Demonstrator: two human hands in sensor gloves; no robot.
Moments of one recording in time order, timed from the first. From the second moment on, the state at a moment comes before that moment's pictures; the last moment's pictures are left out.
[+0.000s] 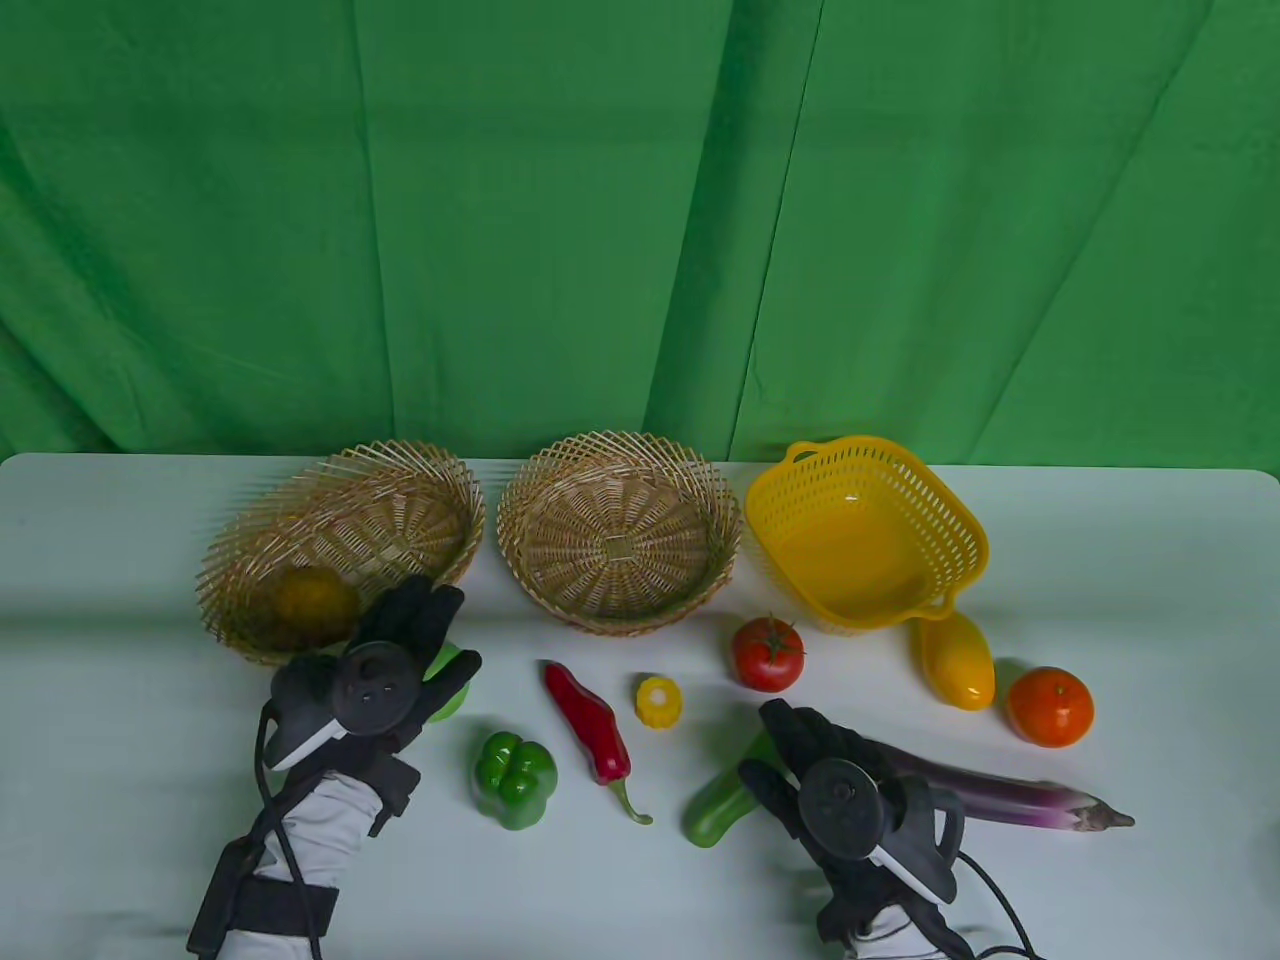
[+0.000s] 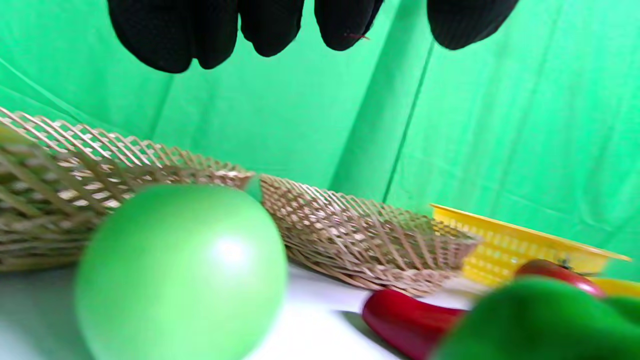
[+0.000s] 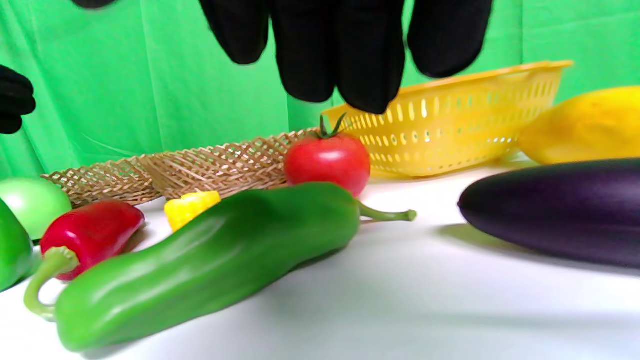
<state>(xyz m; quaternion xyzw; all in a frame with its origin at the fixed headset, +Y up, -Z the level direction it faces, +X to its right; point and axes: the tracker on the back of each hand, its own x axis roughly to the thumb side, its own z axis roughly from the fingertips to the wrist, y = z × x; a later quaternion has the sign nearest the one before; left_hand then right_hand) -0.231 -0.697 -0.334 0.05 -0.14 0.14 0.98 0.168 -0.711 -0.271 0.10 -0.04 0.99 0.11</state>
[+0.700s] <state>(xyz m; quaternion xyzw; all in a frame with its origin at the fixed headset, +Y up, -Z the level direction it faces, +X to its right) -0.177 -0.763 -0.302 -0.08 -0.26 0.13 0.95 0.166 -0.712 -0.269 0.10 -0.03 0.99 0.10</state>
